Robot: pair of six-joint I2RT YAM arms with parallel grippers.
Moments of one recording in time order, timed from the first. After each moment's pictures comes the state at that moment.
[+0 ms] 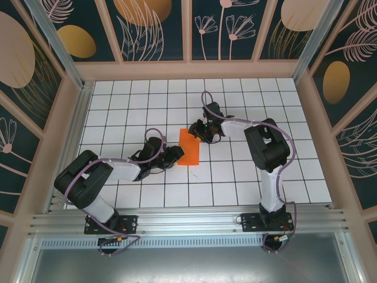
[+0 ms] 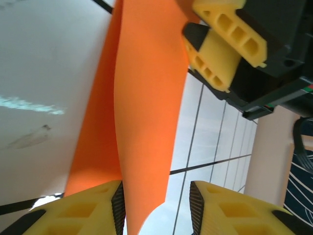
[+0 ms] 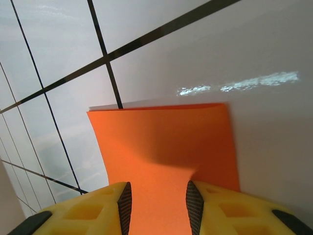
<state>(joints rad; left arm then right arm) -0.66 1.61 0.52 0.49 0.29 -1.27 0.52 2.05 1.27 -0.20 -0.40 0.91</state>
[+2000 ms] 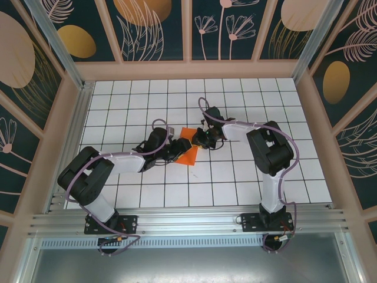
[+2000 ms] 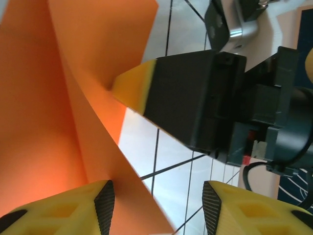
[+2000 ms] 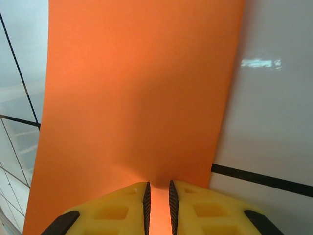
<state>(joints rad) -0.66 1.65 0.68 0.38 0.36 -1.18 0.54 1.98 1.20 -0.33 -0.45 0.73</state>
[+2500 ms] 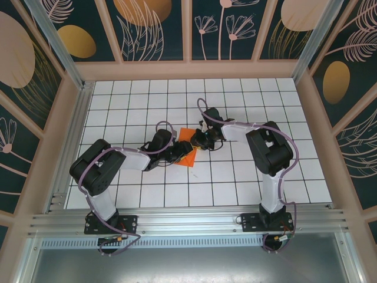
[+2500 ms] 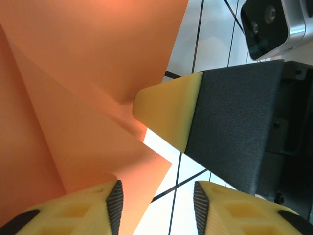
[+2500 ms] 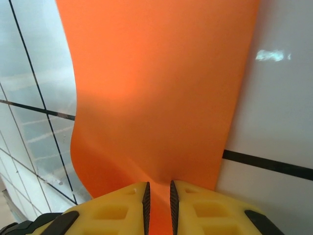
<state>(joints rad) -0.66 1.78 0.71 0.44 0.38 -1.19 0.54 1.98 1.20 -0.32 -0.50 0.73</state>
